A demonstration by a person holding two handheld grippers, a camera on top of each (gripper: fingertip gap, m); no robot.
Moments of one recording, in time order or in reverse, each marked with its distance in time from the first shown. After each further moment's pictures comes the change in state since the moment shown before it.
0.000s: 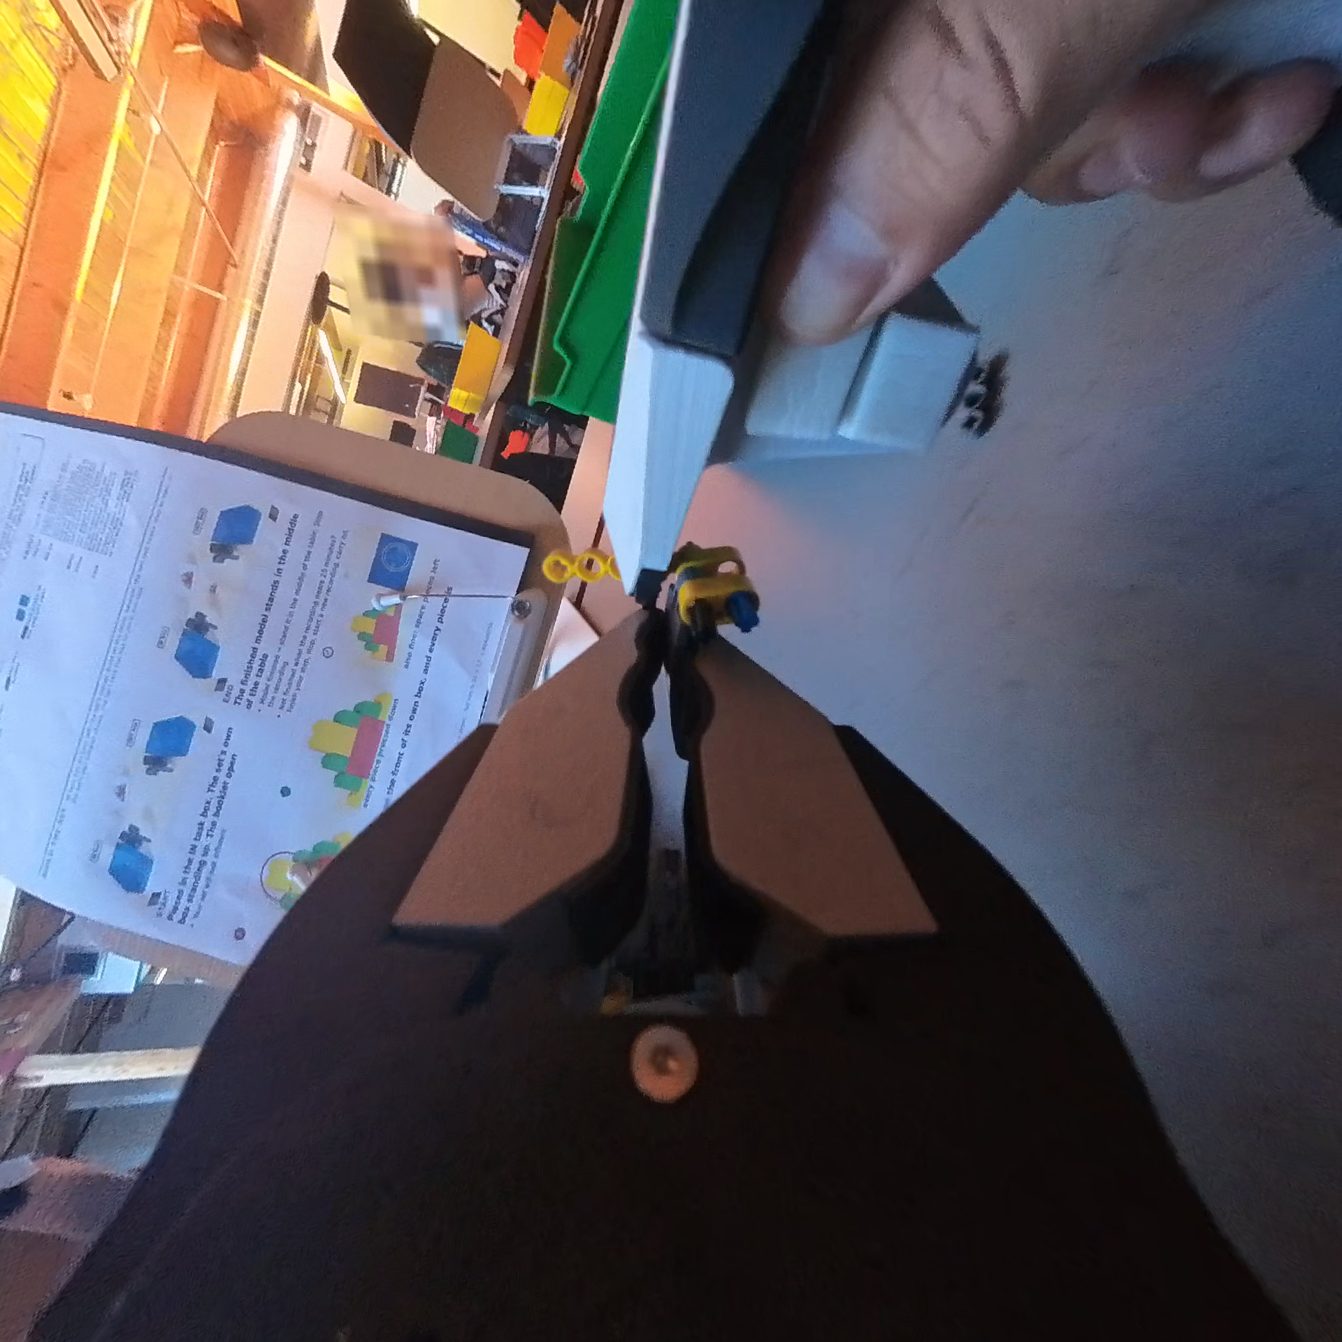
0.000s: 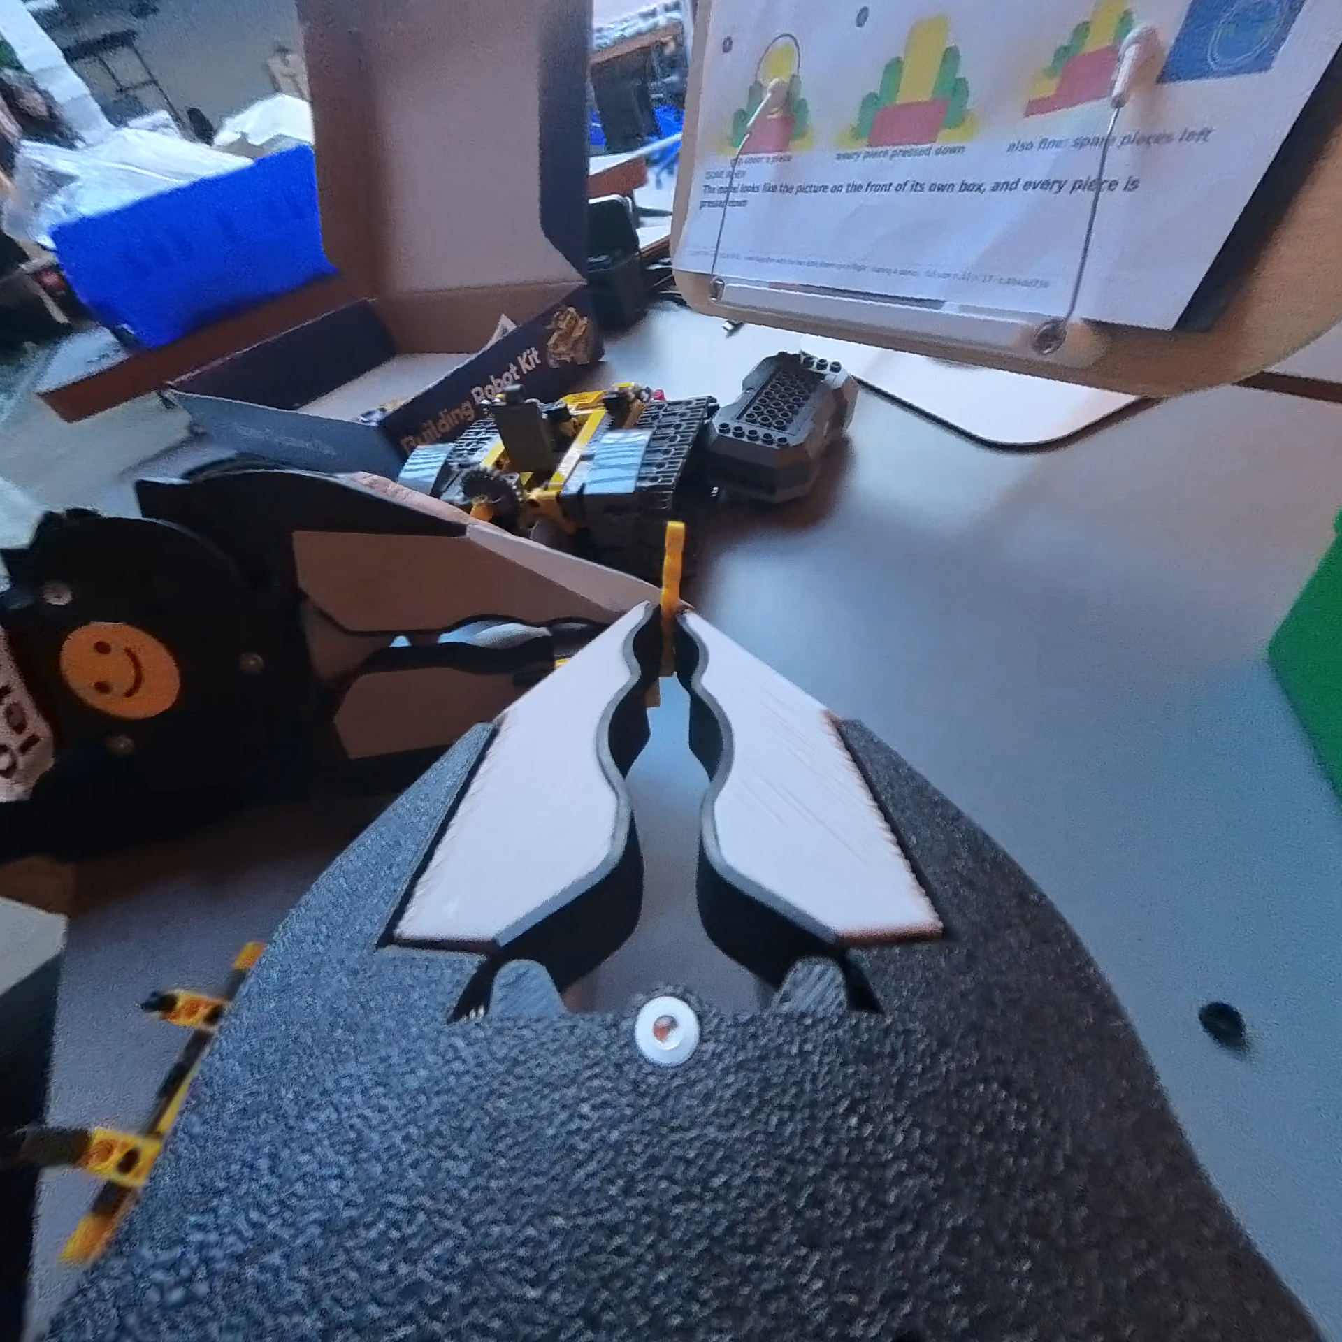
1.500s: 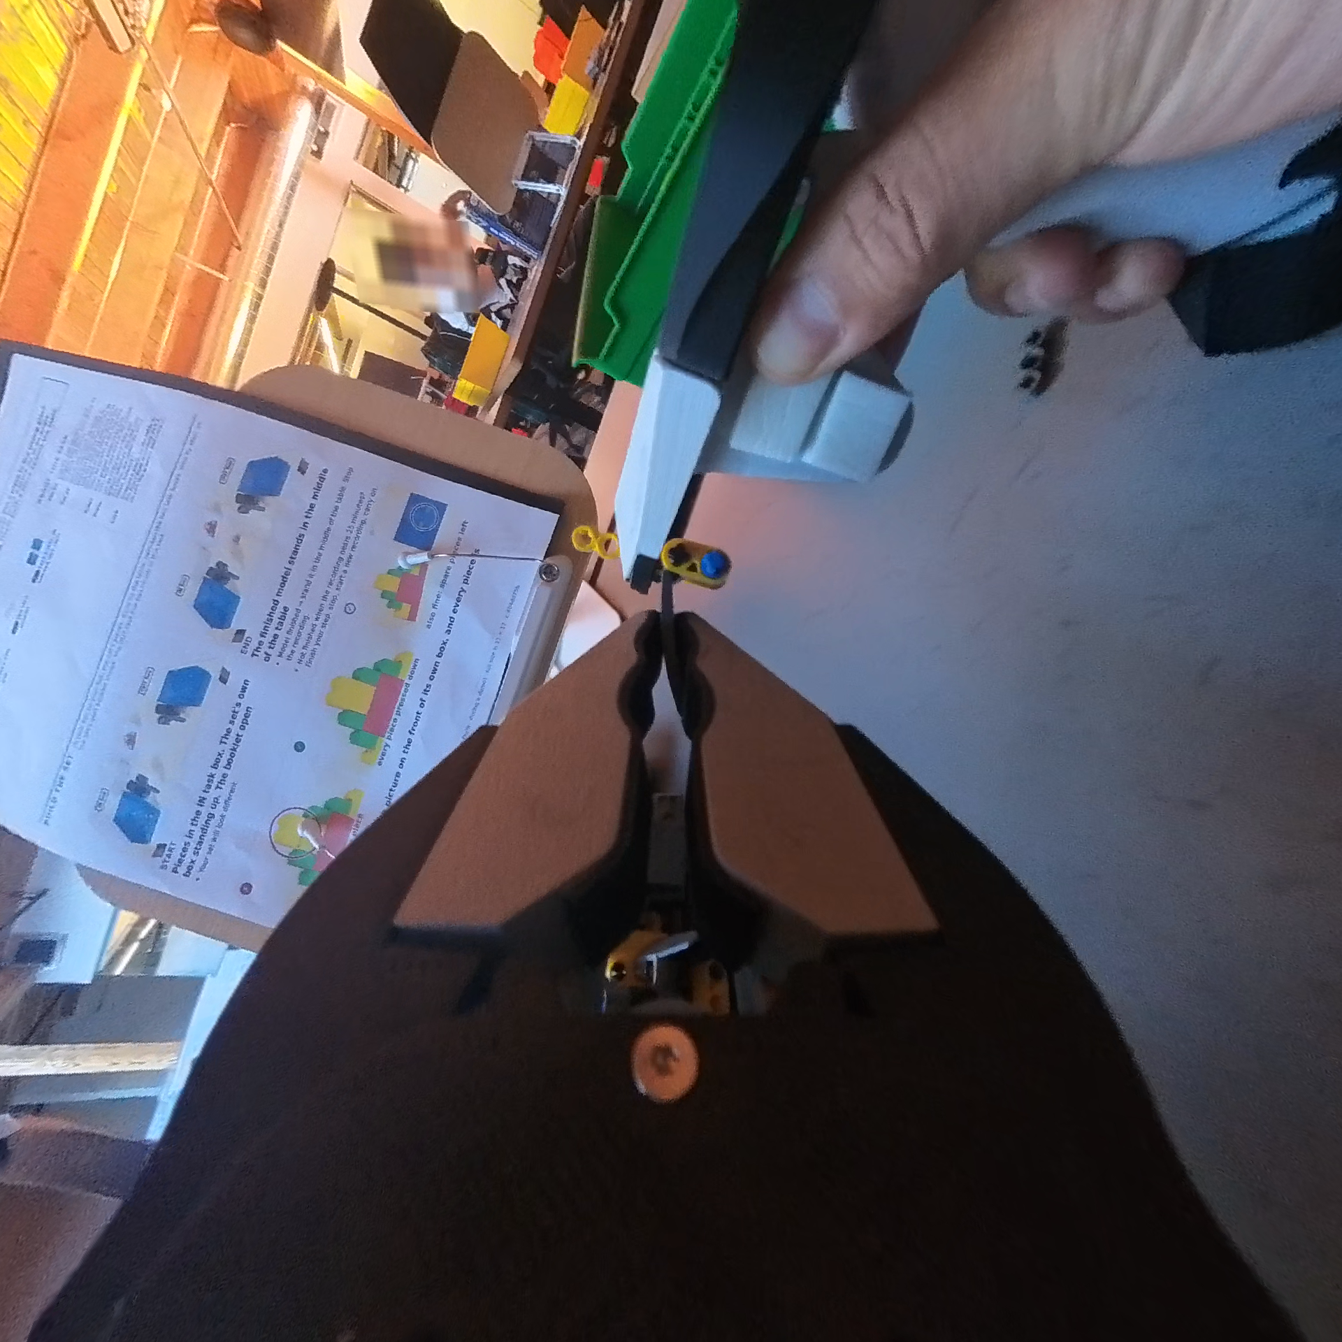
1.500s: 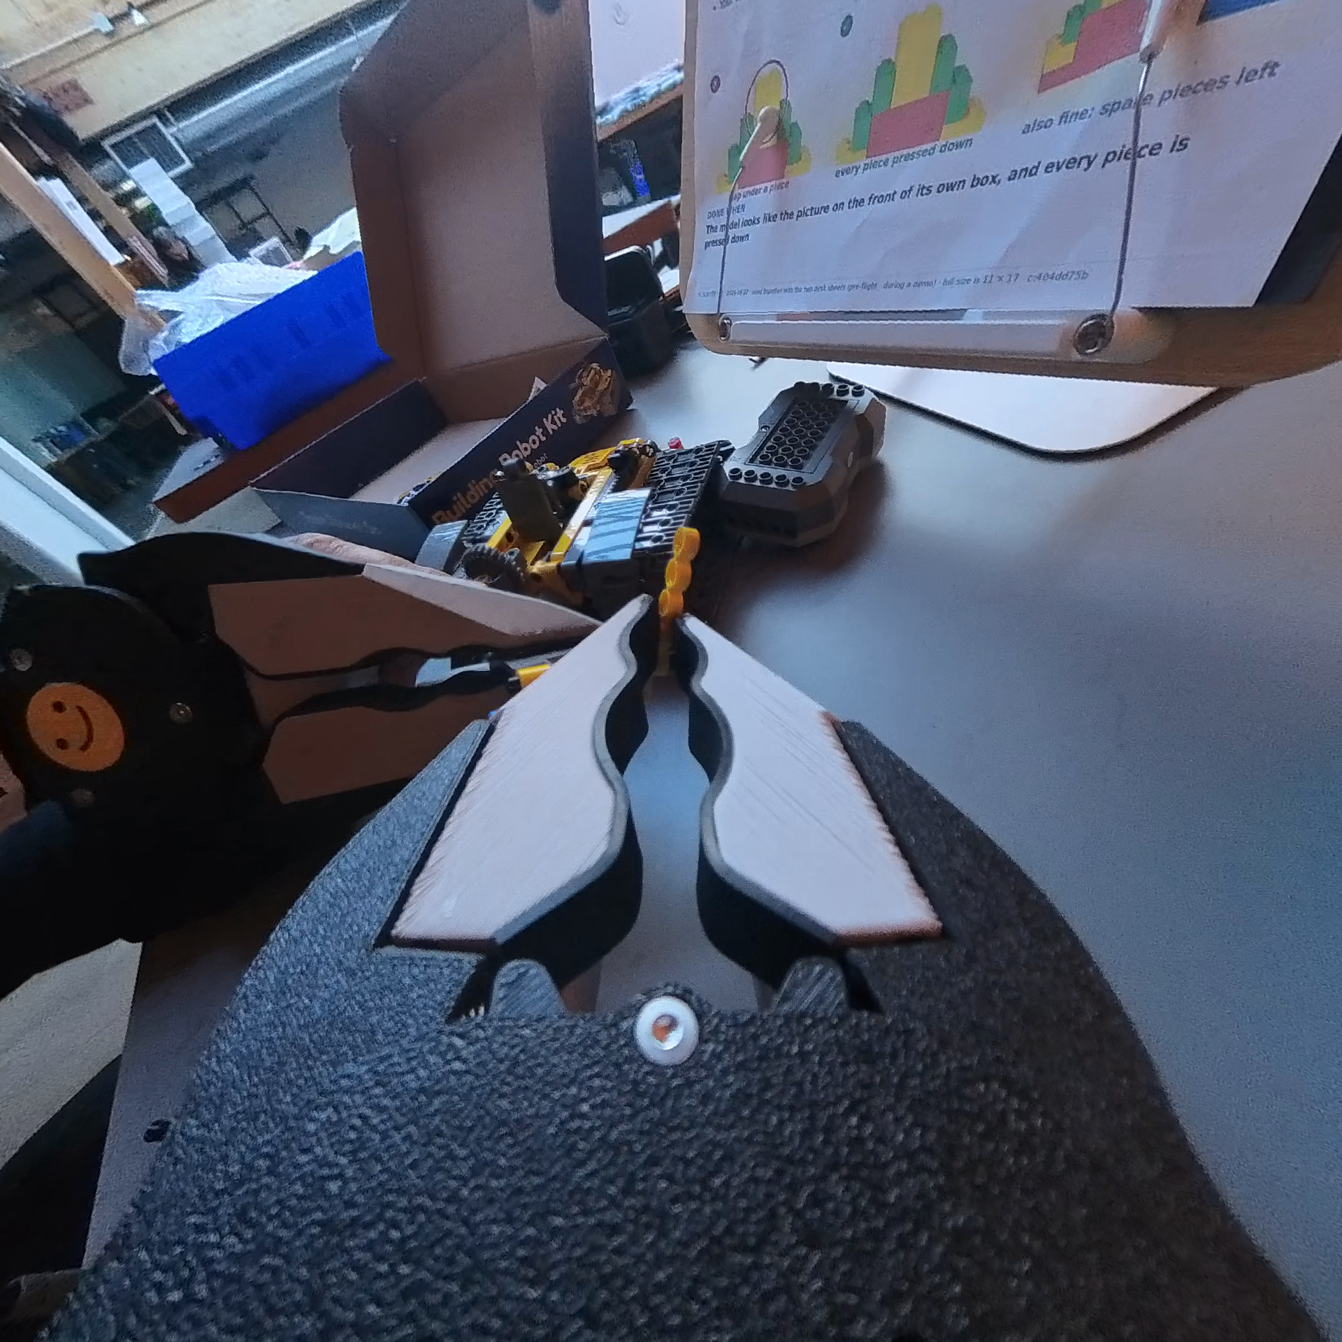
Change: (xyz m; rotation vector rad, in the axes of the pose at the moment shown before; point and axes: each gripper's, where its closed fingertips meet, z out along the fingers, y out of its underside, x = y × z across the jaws) left arm -0.017 0.015 -0.013 0.014 -0.005 -0.050; right arm 0.008 -0.013 0.029 0.040 -0.084 0.132
